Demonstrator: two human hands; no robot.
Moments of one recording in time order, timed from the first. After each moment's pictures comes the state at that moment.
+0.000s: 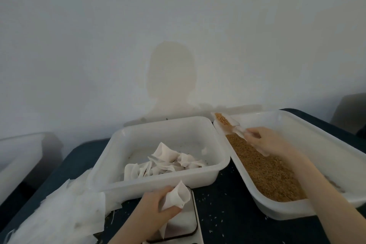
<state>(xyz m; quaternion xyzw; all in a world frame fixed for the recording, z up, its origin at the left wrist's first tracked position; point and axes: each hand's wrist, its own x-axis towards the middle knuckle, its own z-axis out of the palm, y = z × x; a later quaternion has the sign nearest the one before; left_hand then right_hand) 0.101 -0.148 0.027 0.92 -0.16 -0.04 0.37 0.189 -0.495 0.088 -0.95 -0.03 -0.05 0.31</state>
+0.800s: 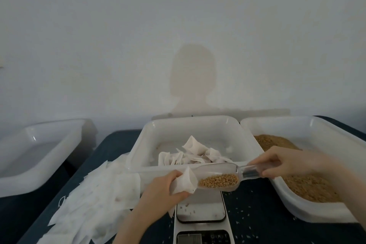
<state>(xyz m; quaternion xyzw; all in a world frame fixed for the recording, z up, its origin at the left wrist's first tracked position) 0.081 -0.096 0.037 0.93 -0.12 0.03 0.35 0.139 -0.445 0.110 -0.87 -0.34 0.21 0.29</state>
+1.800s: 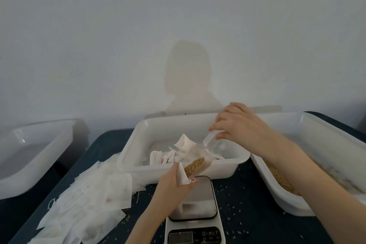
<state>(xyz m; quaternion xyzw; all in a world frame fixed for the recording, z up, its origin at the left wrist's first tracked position) 0.099 -0.147 0.027 0.91 -0.05 0.08 0.40 0.130 -0.362 0.166 -0.92 -0.30 -0.23 -0.08</state>
